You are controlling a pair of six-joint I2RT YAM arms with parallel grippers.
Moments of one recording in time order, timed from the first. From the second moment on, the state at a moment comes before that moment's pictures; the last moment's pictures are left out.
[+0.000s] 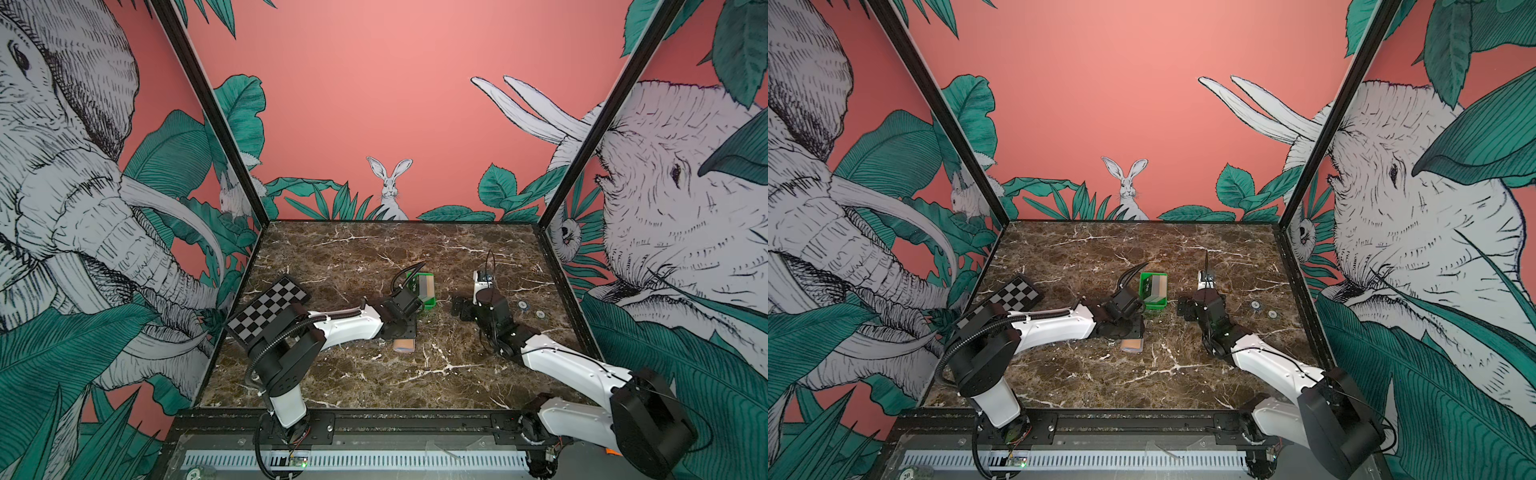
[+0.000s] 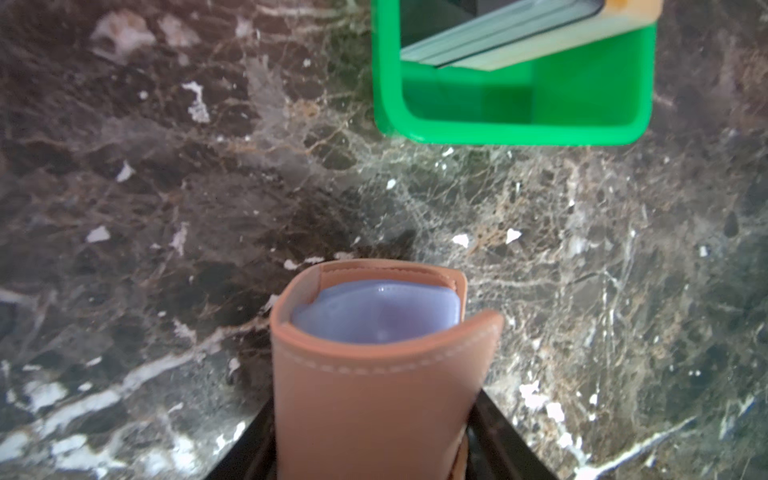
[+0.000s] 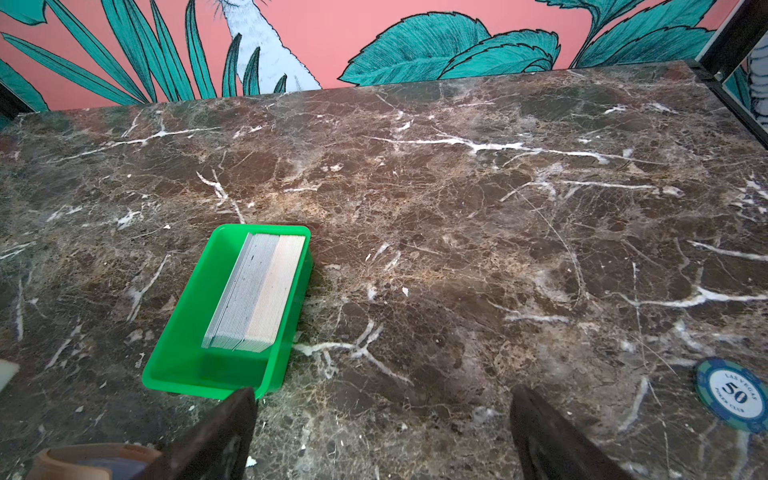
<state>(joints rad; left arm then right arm) -0.93 1.73 1.01 -0.37 -0.06 -0.83 0.57 1.18 0.52 0.12 0.34 0.34</state>
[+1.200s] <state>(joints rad) -0.94 1.59 1.01 -0.35 -0.11 -0.87 0.57 1.16 0.52 0.12 0.34 0.34</state>
